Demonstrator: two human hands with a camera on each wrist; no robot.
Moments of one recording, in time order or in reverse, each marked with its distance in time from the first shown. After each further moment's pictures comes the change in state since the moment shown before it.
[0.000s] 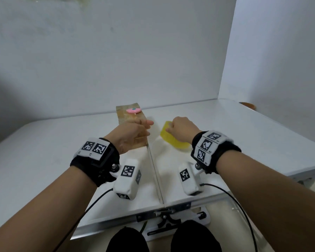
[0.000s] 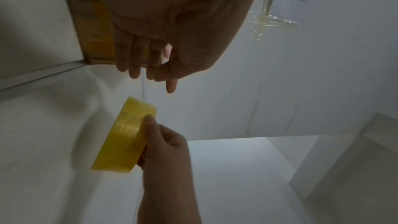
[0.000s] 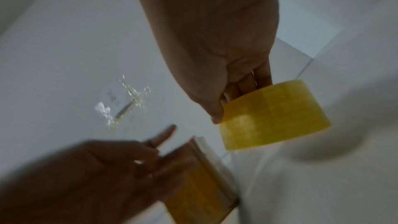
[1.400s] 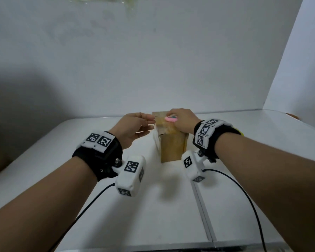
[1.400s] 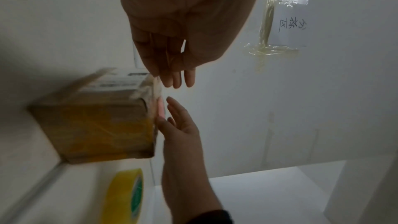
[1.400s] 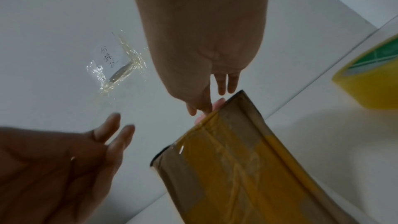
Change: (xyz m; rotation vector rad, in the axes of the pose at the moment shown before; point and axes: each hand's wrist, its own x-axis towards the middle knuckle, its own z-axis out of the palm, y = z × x) left_hand 0.023 0.026 -0.111 -0.002 0.192 0.093; right_hand 0.111 -0.098 0.032 0.101 0.015 -0.362
